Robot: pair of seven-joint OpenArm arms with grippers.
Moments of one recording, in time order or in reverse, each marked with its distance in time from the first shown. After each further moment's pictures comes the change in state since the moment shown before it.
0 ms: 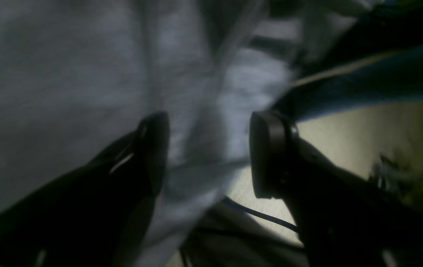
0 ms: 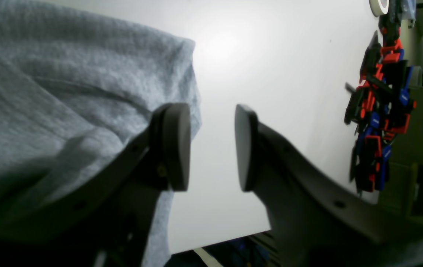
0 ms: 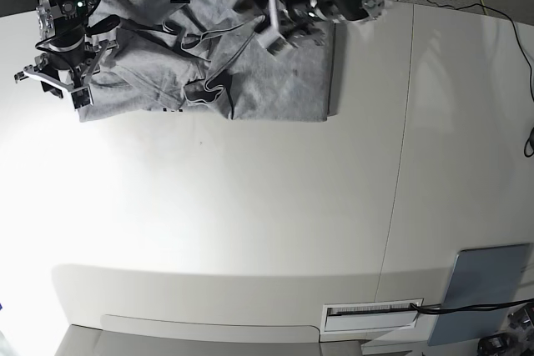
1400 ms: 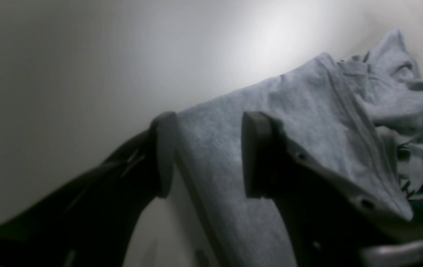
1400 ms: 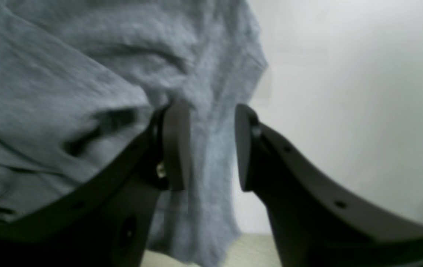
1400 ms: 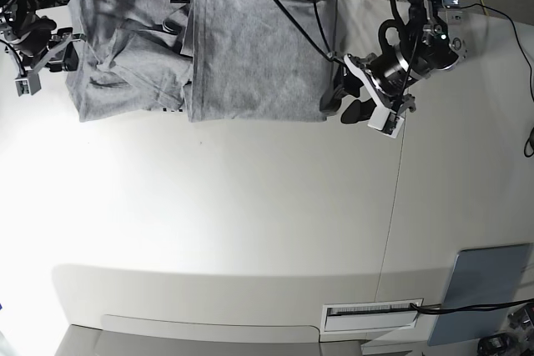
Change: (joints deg) left arm -7.0 0.7 -33.9 0.0 -9.6 -6.2 -4.3; right arm -0.2 -0.2 26.3 -18.4 48.3 23.1 -4.1
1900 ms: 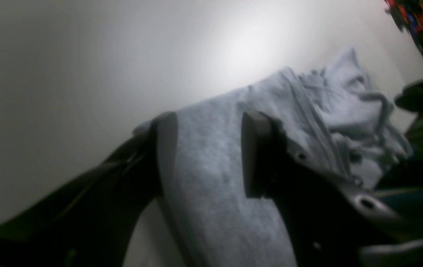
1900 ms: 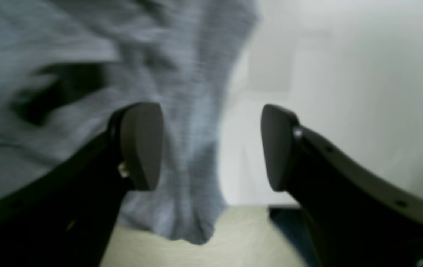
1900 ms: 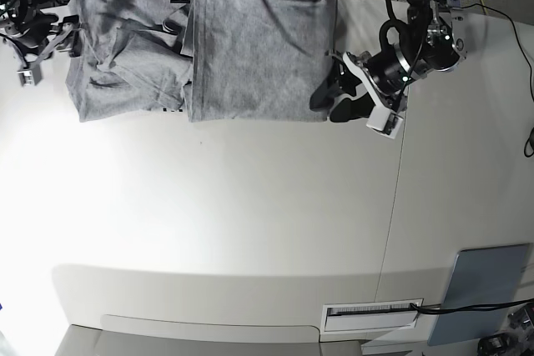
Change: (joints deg) left arm -0.2 0.0 0.0 0.0 -9.3 -2.8 3.3; right arm -1.1 -0.3 0.0 -0.3 -3.5 -5.6 -2.8
